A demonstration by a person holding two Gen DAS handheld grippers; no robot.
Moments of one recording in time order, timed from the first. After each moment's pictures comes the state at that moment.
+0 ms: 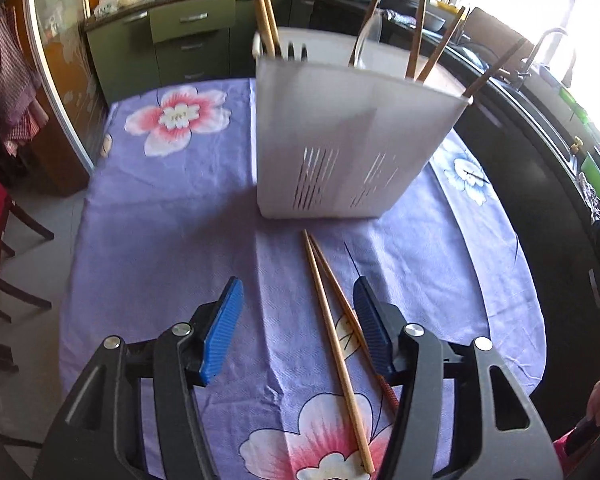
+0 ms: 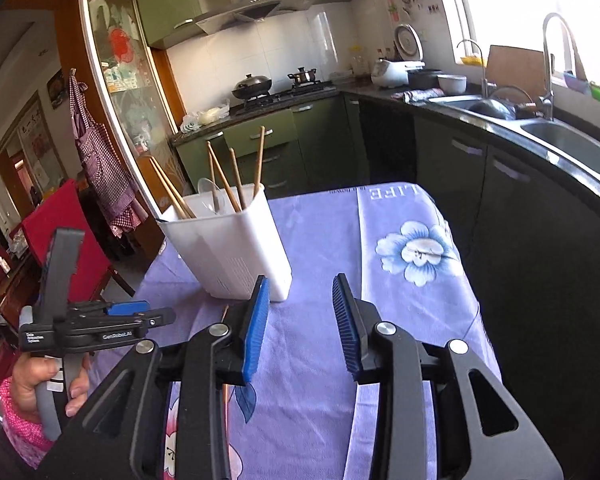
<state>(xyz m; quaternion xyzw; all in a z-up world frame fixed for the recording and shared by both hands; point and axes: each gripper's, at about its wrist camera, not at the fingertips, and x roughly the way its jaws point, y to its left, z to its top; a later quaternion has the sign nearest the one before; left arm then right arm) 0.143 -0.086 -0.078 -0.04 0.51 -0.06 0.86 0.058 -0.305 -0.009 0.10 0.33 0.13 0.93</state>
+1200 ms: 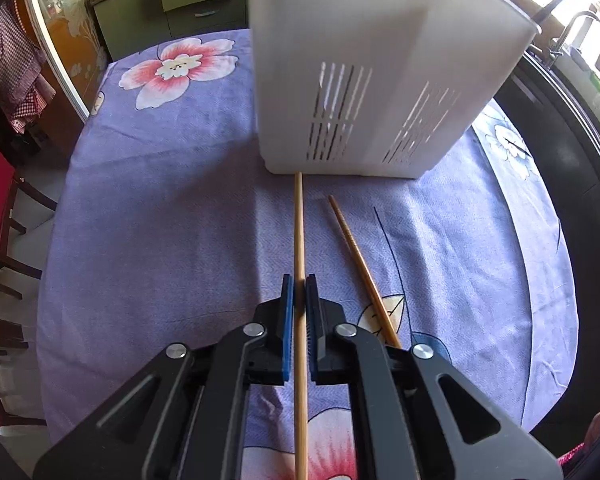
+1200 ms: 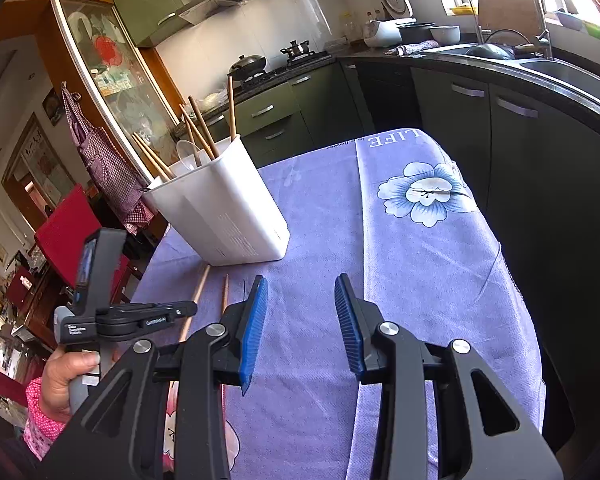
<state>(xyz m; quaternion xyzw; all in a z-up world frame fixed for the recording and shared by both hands) 0.152 -0.092 -0.118 -0.03 0.54 -0.02 0.84 0.066 -0.317 -0.047 0.15 0.37 0.15 0.90</state>
